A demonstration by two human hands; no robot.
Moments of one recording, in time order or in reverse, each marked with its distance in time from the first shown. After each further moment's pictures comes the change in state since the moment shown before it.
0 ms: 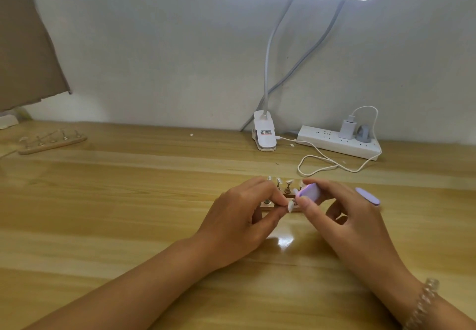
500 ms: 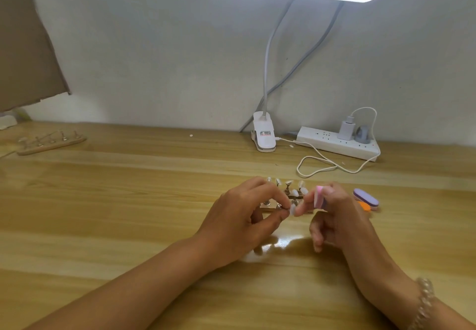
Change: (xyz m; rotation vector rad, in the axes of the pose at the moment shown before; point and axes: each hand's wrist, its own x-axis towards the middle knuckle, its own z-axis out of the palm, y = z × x) left_hand 0.000 -0.001 0.000 -0.017 -0.052 -0.054; right_hand 0.003 -0.003 0.007 0.547 -0.140 0.327
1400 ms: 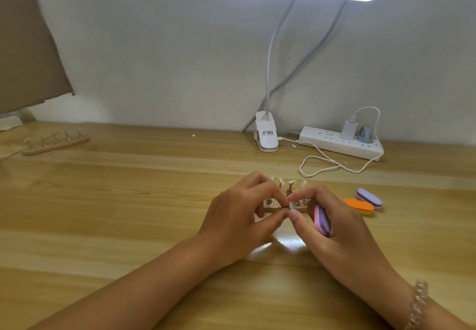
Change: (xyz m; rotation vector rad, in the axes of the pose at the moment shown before) left_hand 0.000 0.006 -0.002 0.116 0.073 -0.015; right_hand -0.009 0.000 0.005 -0.626 -0.037 -0.453
